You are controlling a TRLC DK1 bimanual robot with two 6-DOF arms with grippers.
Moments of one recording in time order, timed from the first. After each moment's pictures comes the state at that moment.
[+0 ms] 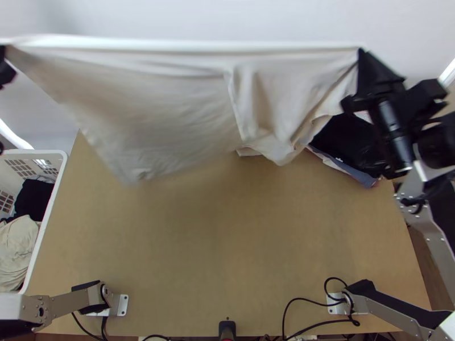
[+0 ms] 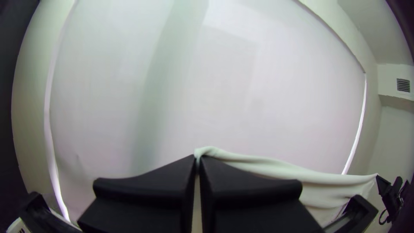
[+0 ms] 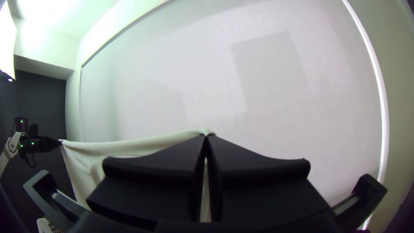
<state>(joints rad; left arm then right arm) 0.30 1.32 2.09 -0.58 0.27 -0.26 0.36 1.18 1.54 0.09 0.06 0.20</state>
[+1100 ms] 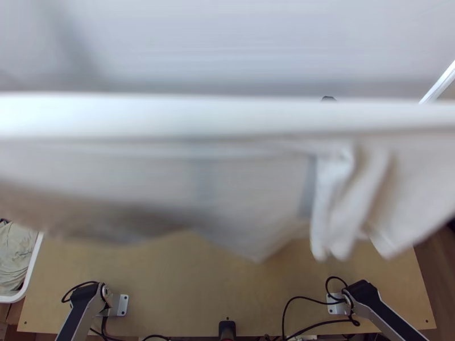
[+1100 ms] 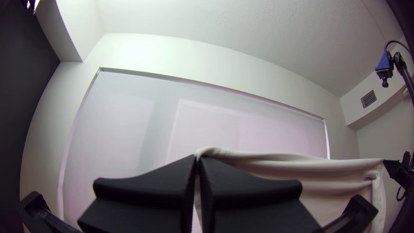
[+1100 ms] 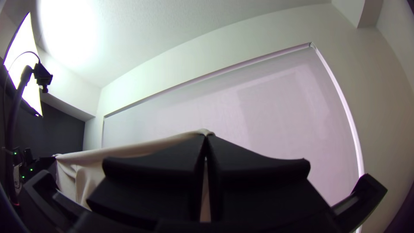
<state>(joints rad) 0.30 0.79 1.98 -0.50 0.18 -0.32 0.38 0.77 1.84 -0.34 0.09 0.16</state>
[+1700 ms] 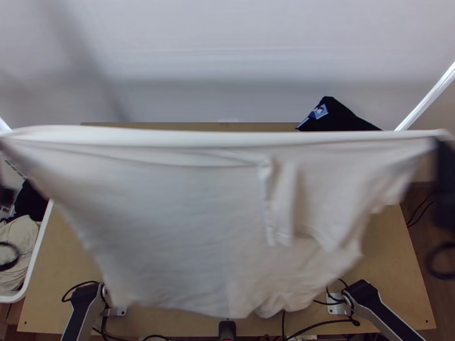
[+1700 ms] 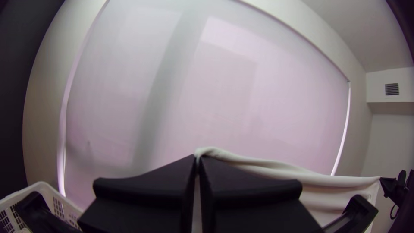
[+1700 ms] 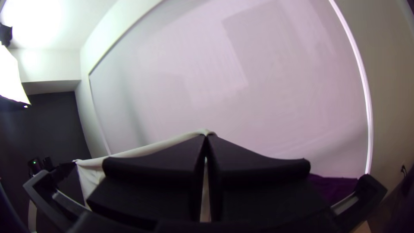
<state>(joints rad) 0.28 0.66 1.41 -0.50 0.22 -0.33 0.43 0.68 1.40 -0.45 0.10 0.37</state>
